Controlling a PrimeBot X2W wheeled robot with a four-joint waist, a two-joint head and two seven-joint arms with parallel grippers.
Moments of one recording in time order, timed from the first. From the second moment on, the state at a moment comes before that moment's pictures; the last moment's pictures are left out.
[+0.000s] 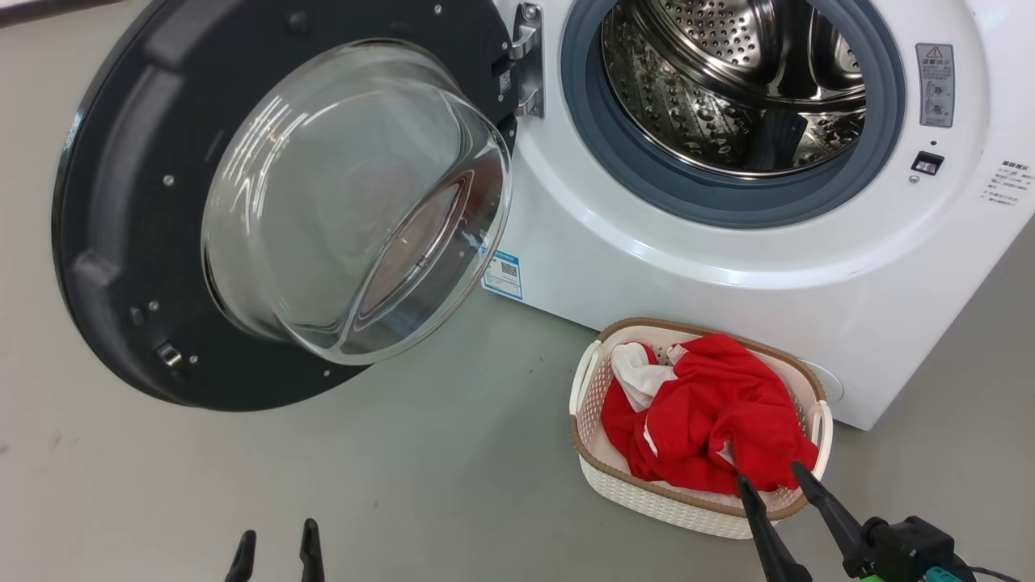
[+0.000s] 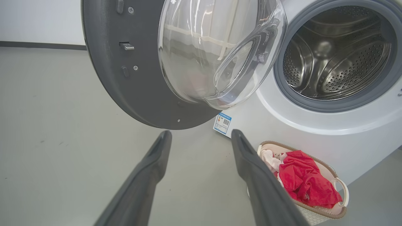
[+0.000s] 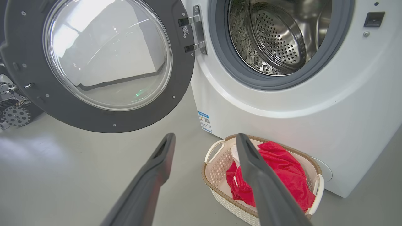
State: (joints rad) left arm 0.14 0.04 -0.07 0.16 -0.33 0.07 -0.26; right arm 0.10 -0.12 0.15 0.23 0.37 0.12 -0.26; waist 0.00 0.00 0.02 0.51
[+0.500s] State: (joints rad) left arm 0.14 0.04 -0.08 0.14 -0.34 0.09 -0.26; right arm 0.09 -0.13 0.17 0.24 0.37 0.12 -0.26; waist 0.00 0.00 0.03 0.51
